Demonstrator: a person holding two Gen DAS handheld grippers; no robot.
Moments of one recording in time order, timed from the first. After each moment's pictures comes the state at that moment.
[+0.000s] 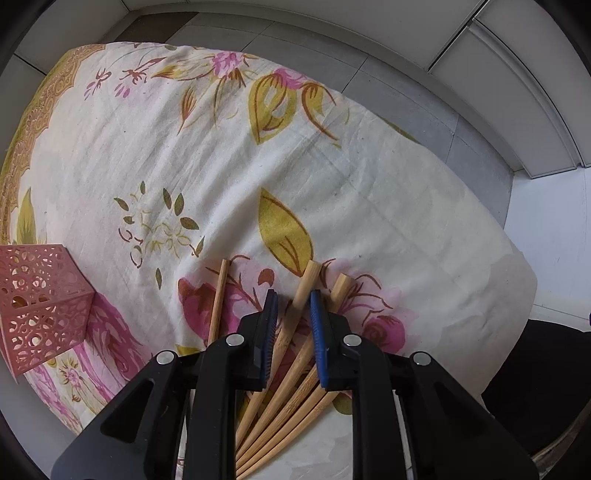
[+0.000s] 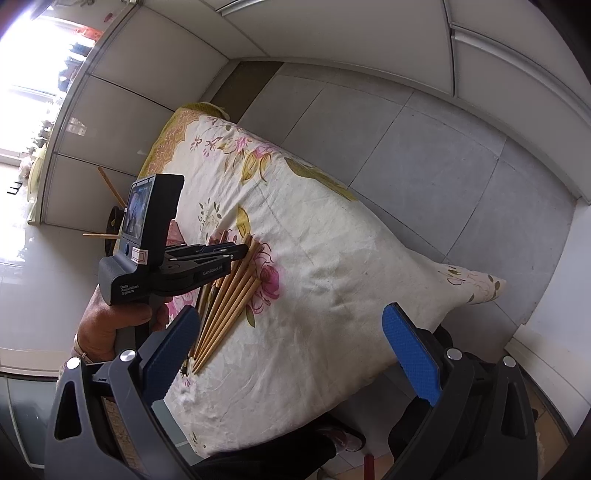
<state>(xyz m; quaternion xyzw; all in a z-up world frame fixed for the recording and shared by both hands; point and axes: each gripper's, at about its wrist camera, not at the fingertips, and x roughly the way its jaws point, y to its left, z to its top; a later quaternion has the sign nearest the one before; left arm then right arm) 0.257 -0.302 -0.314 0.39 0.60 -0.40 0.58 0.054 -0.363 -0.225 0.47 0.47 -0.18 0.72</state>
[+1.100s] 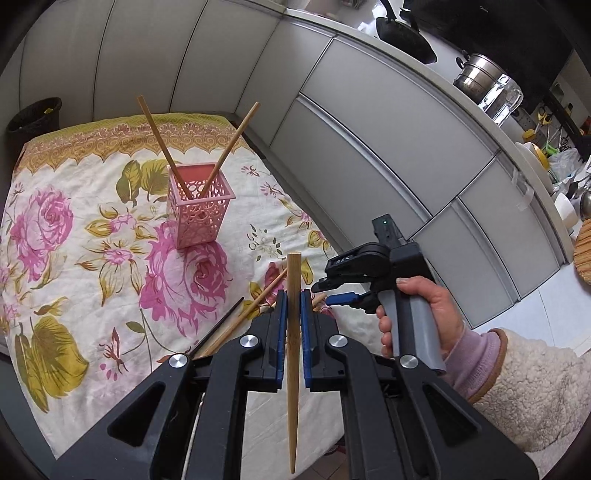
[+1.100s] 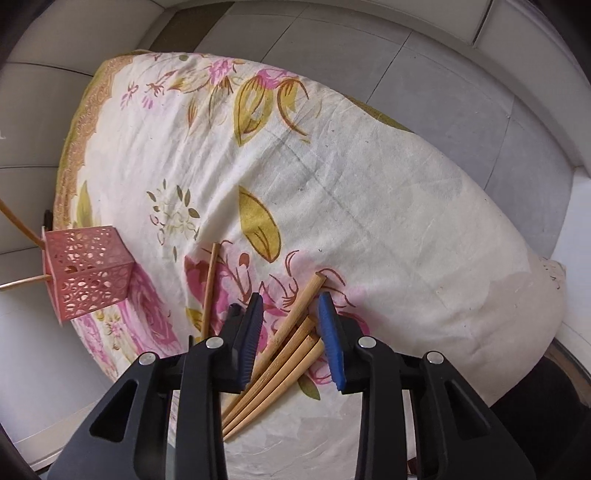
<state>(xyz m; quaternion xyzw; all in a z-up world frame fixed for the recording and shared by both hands) 0.248 -0.027 -0.144 -0.03 0.46 -0.44 0.77 0.226 -0.332 -0.318 0.48 0.59 -0.25 0.61</state>
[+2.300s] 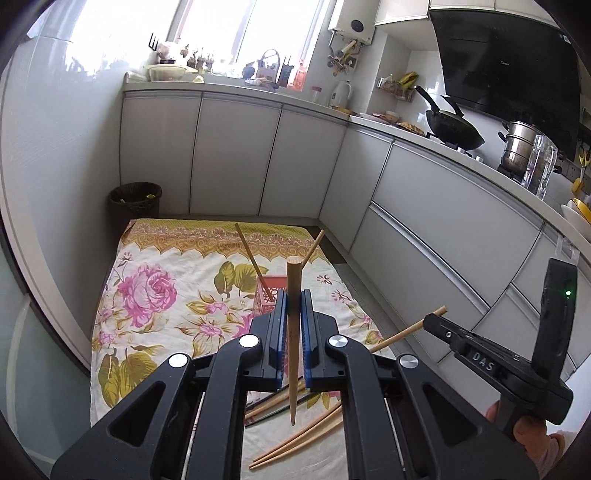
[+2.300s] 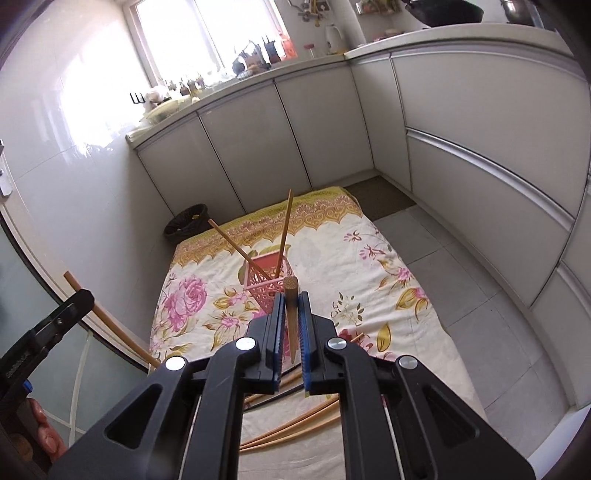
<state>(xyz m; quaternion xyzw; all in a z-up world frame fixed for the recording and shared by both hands) 0.187 -0.004 -0.052 -0.05 0.29 -0.25 0.92 0.140 -0.217 -0.087 0.20 0.31 -0.08 0.93</state>
